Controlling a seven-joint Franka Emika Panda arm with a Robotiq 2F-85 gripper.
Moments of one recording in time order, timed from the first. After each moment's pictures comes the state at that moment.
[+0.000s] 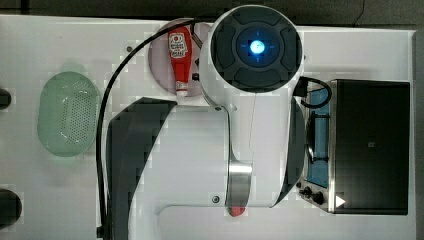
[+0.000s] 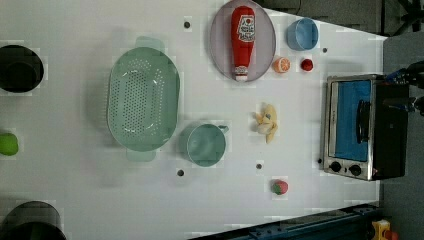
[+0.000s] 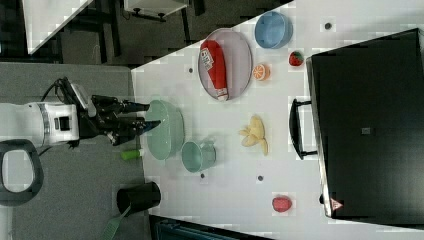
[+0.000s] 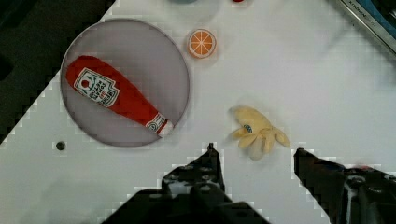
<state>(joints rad) 0.00 -0.02 -0.01 -1.78 0.01 0.19 0.06</state>
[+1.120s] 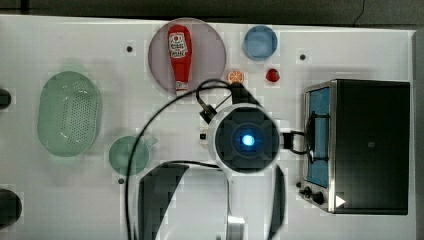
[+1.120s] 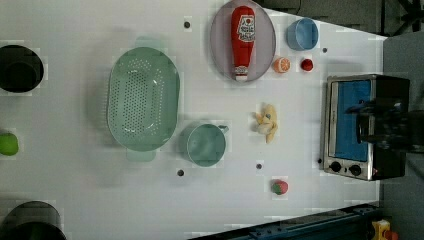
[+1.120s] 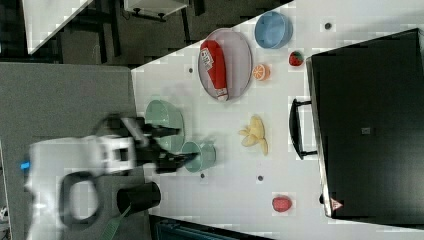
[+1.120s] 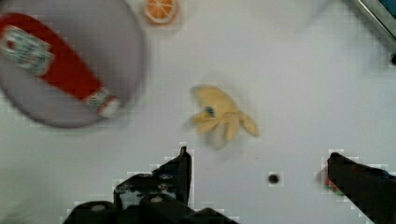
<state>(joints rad) 0.02 -0.18 -0.05 -2.24 -0.03 0.48 0.00</state>
